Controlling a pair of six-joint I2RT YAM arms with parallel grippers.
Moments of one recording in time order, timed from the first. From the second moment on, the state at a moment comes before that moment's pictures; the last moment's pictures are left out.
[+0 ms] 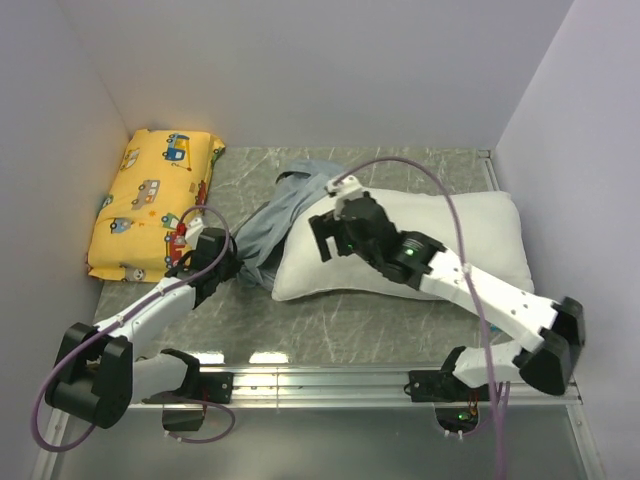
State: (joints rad) left arm -0.35 1.16 0.56 -0.15 -0.28 -0.91; right arm 0.89 1.28 1.17 -0.43 0.34 0.19
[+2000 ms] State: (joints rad) left arm -0.41 1.88 1.43 -0.22 -0.29 -0.68; right arm 0.88 0.96 0.95 -0.46 0.22 0.33
